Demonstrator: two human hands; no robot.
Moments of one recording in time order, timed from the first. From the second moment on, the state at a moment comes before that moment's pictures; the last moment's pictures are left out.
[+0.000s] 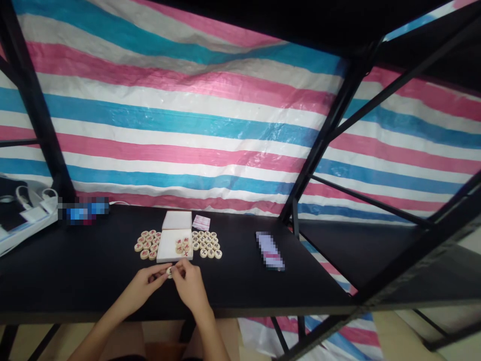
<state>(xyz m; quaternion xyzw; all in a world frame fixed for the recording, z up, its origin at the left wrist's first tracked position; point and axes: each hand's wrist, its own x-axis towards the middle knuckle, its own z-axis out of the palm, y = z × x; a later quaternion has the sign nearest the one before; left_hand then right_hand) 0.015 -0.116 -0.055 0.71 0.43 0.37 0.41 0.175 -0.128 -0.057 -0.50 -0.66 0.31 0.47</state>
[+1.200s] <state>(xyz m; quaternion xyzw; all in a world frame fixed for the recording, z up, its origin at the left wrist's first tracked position) 0.015 -0.111 -0.063 0.66 0.42 0.41 0.47 0.175 -0.130 -0.055 -0.50 -0.66 0.32 0.46</state>
